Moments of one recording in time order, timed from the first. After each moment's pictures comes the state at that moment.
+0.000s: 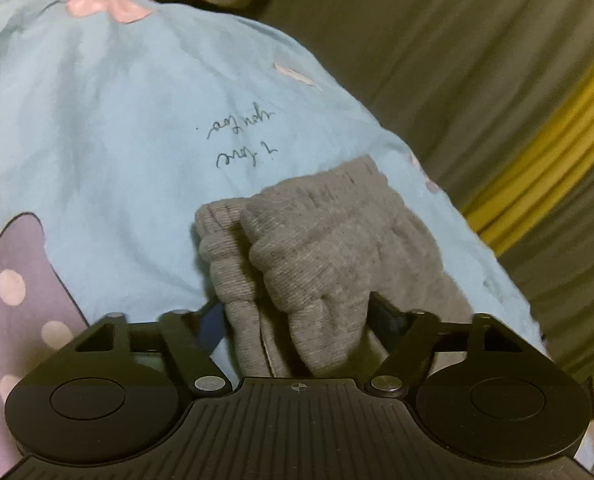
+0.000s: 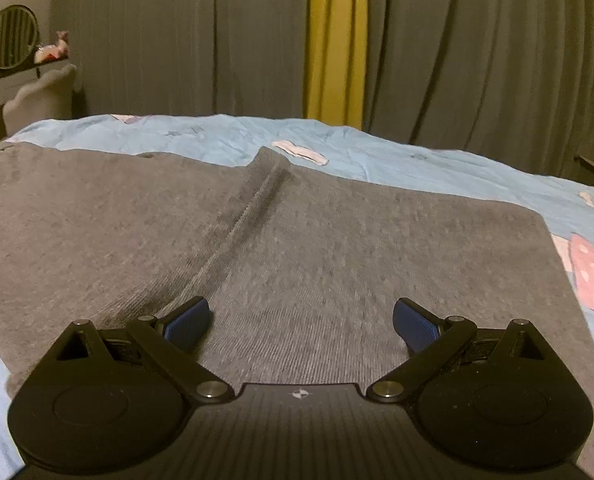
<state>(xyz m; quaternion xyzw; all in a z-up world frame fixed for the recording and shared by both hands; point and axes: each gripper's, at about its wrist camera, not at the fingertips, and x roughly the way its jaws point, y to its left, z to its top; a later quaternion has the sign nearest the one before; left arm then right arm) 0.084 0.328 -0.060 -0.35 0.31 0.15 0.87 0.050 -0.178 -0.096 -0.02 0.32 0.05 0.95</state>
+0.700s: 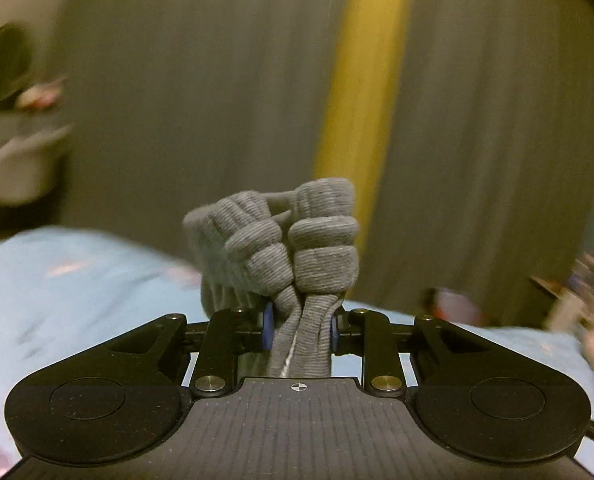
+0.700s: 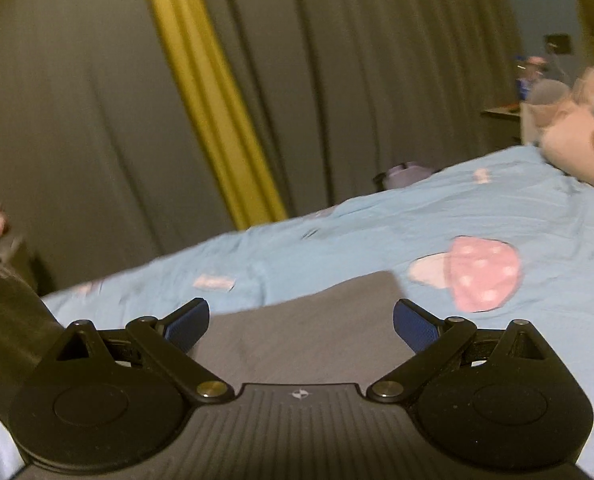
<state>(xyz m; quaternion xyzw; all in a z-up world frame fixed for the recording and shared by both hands) 0.054 0.107 0.103 -0.08 0.15 -0.07 0.98 -0.006 -0.314 -0.004 0.20 0.21 -0.06 0.95</state>
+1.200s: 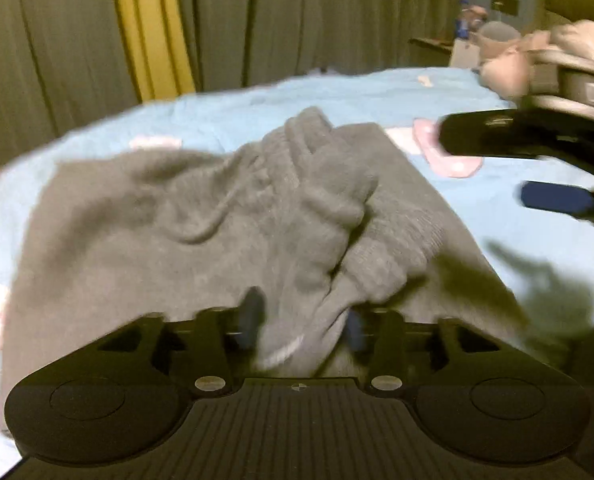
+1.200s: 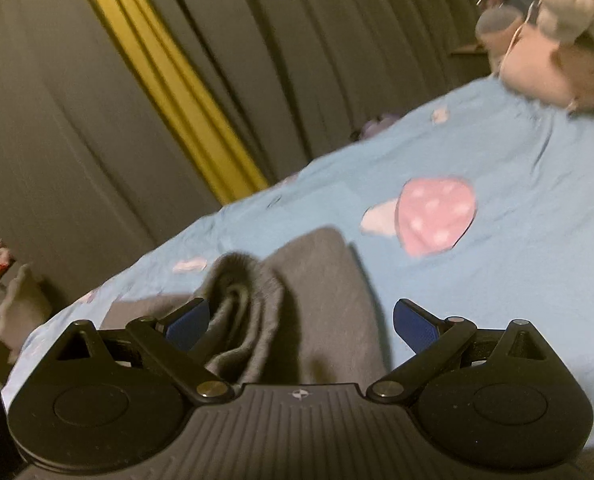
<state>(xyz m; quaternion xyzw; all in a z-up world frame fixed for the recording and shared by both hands) 0.019 -0.121 -0.041 0.12 0.37 -0.21 0.90 -0.022 -0.369 -0.035 0.28 0.27 -0.03 0.92</state>
